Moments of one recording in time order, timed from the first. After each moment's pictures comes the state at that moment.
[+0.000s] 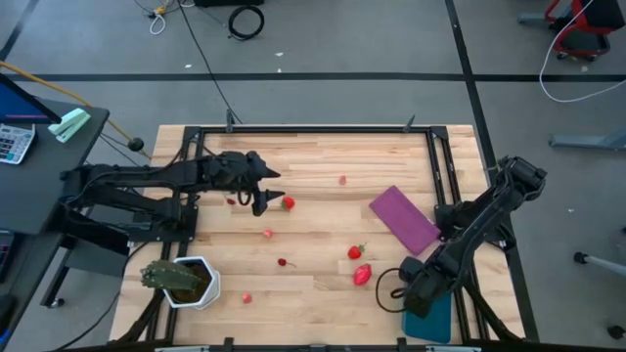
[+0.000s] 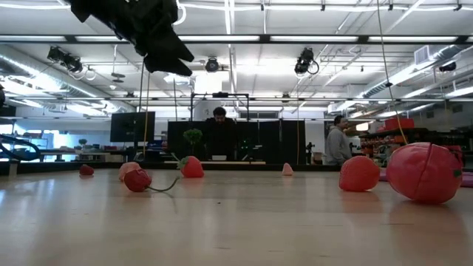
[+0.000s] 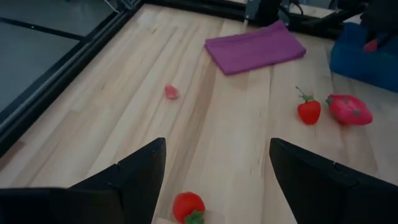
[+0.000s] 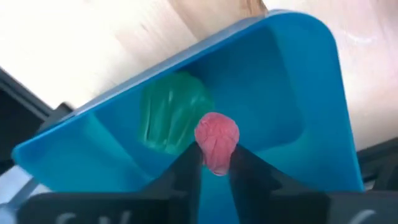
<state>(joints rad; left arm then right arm) 0.16 1.10 0.76 -0.18 -0.06 -0.12 0.82 1.49 0.91 -0.85 -0.25 1.53</state>
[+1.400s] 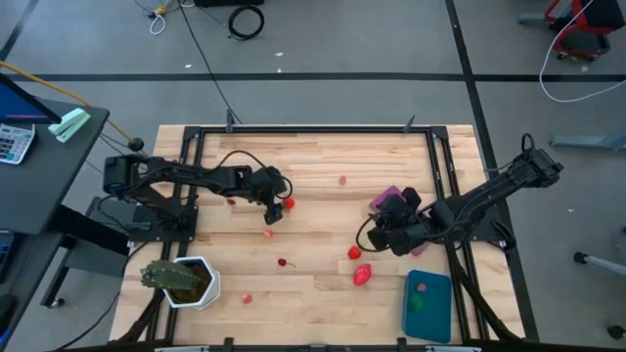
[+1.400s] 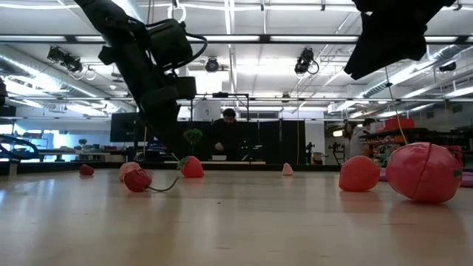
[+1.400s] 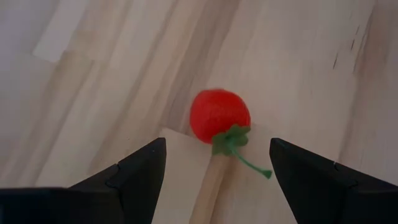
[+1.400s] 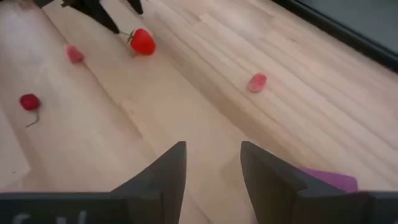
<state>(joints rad) 0.19 1.52 0.76 -0.24 -0.06 -0.15 0.44 1.25 0.91 -0.79 0.74 1.01</state>
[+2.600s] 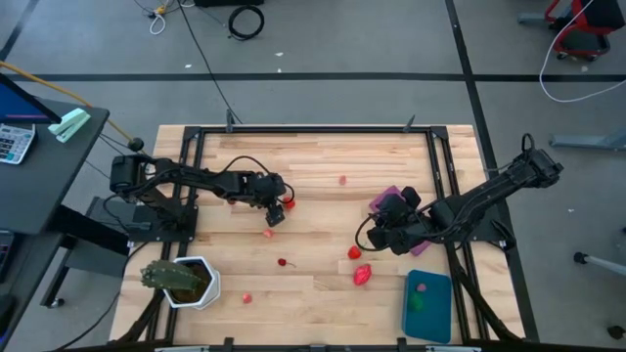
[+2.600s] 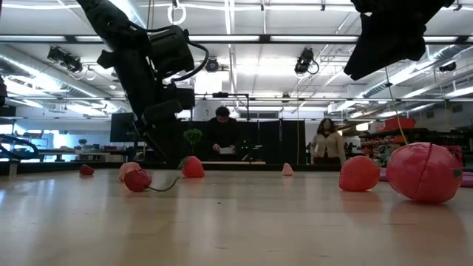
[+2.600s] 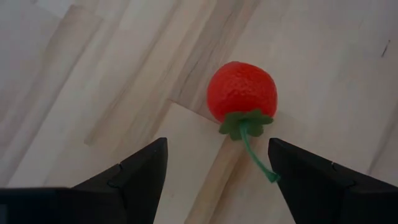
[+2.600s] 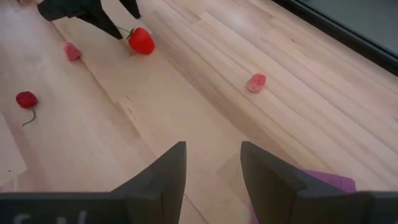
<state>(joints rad) 0.15 1.57 0.76 -0.26 -0.14 -0.29 0.43 1.25 0.91 -0.78 0.73 1.00</state>
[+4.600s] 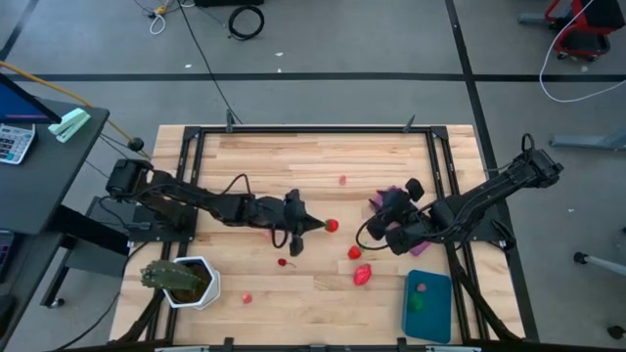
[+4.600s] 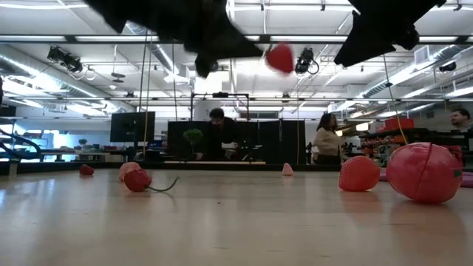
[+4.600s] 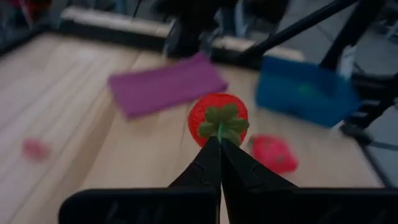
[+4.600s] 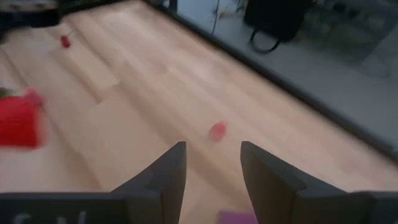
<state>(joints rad) -0.16 1.57 0.87 0.39 -0.17 -0.25 0.43 1.25 0.91 -0.79 1.00 0.93</state>
